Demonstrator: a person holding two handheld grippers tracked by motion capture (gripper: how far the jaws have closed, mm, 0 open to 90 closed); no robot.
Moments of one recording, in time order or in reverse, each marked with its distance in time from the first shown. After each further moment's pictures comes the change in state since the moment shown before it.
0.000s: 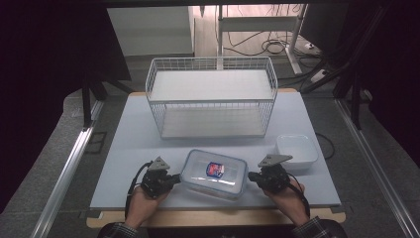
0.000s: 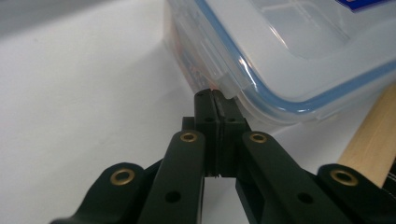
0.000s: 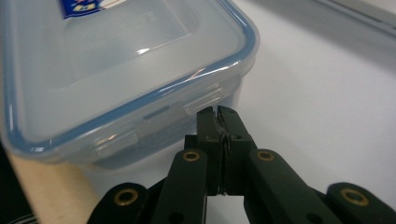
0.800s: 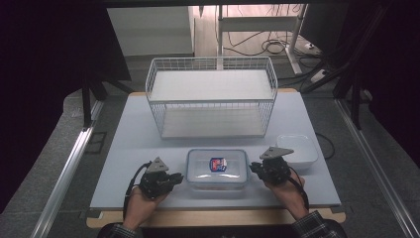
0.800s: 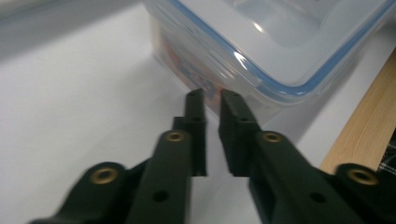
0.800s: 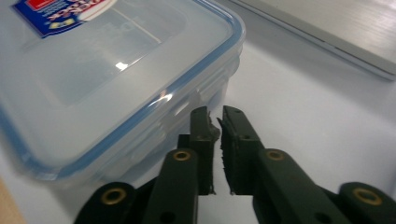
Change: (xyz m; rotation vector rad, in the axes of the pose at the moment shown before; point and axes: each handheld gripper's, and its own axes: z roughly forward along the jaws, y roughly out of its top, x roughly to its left) left arm 0.000 -0.002 -0.019 -0.054 0.032 0.060; right arm -0.014 0.007 0.001 -0.035 -0.085 -0.008
